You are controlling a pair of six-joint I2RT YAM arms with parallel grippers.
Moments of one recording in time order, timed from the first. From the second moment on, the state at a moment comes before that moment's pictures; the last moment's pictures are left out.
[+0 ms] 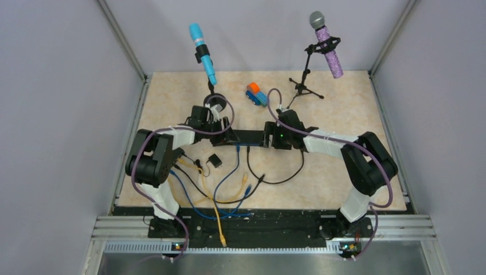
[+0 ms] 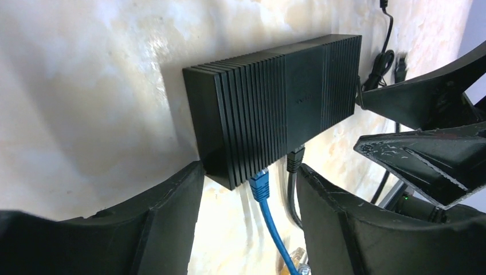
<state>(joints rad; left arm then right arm) -0.24 1.81 0.96 -0.01 0.60 -0.48 0.58 1.75 0.97 -0.05 -0.14 0.59</state>
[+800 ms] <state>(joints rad) -0.21 1.40 0.93 -0.24 0.34 -0.41 0.56 1.77 1.41 -0.35 0.08 0.32</state>
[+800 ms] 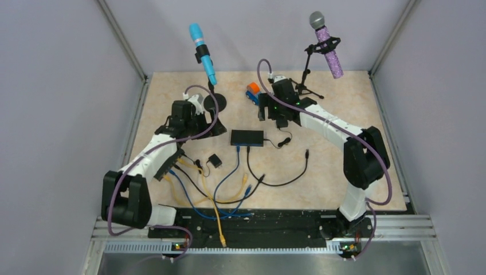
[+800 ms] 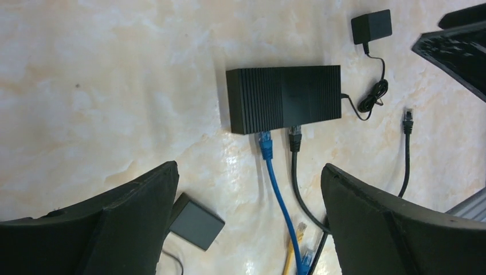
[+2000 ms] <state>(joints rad) -0.54 1.23 0.77 -0.69 0.43 -0.35 0.63 1.49 0.96 -0.23 -0.05 0.67</state>
